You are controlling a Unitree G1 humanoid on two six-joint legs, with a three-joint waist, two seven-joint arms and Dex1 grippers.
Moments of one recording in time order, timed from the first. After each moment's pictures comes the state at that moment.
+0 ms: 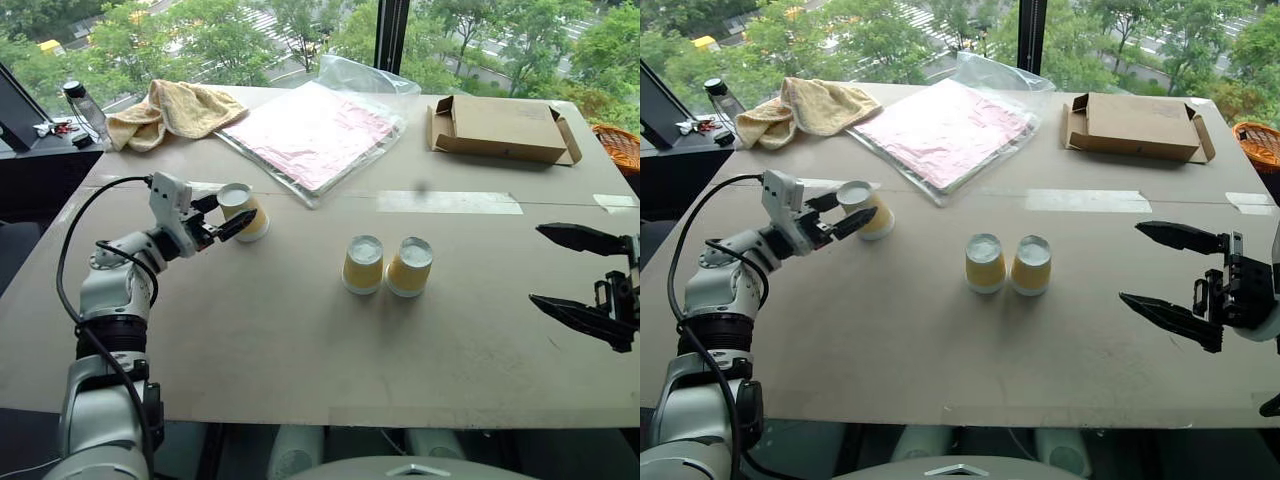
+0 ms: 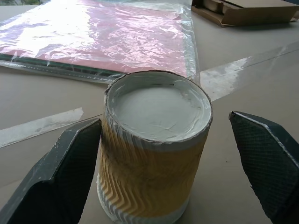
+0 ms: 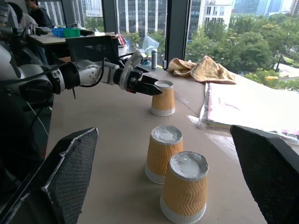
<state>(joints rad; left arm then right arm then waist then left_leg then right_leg) -0.54 0.67 0.23 0.55 -0.37 0.19 -0.97 0.13 -0.82 -0.59 -0.48 1.01 0.41 1.19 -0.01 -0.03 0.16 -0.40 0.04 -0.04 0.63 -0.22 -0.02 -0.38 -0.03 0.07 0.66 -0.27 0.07</state>
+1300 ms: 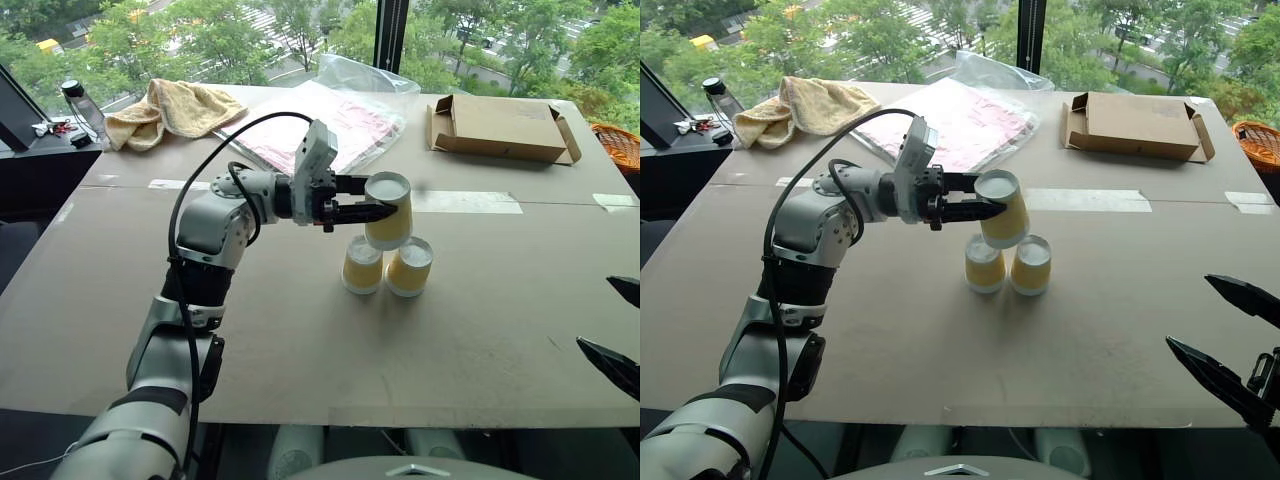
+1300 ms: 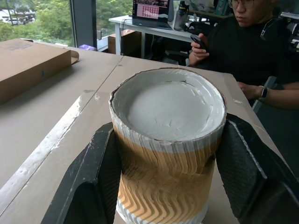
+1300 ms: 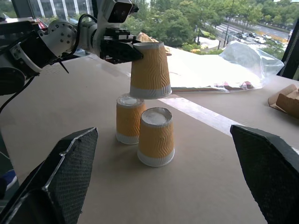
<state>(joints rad) -0.84 0.47 -0.14 0.14 -0.51 0.57 -1.22 0.65 -0.60 -0.92 -0.69 1.04 0.34 1.11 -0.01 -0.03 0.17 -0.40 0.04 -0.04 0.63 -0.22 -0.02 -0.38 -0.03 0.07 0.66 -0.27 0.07</state>
